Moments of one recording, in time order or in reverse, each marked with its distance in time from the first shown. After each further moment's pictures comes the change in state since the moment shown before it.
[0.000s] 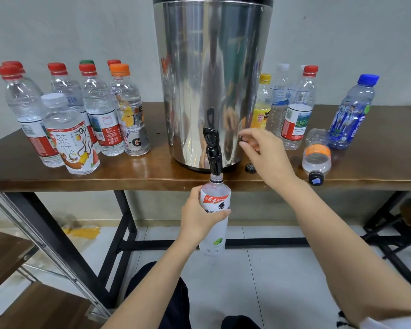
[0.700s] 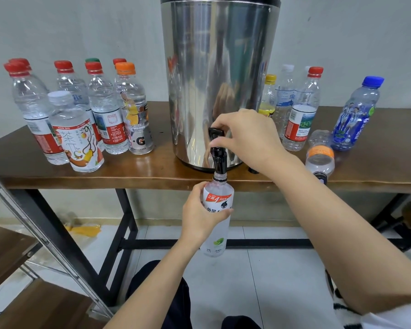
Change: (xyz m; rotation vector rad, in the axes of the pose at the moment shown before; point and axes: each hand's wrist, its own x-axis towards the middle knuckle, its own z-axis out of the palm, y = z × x) left_hand -0.005 0.002 -0.004 0.017 0.058 0.083; right_hand 0.026 -0.094 -0.027 -0.394 -0.214 -0.184
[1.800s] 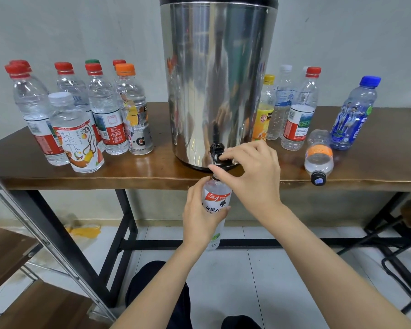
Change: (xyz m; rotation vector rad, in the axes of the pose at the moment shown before) left_hand -0.001 -0.015 0.011 0.027 0.141 0.239; right_hand -0.059 0.003 0.072 0.204 0.583 0.021
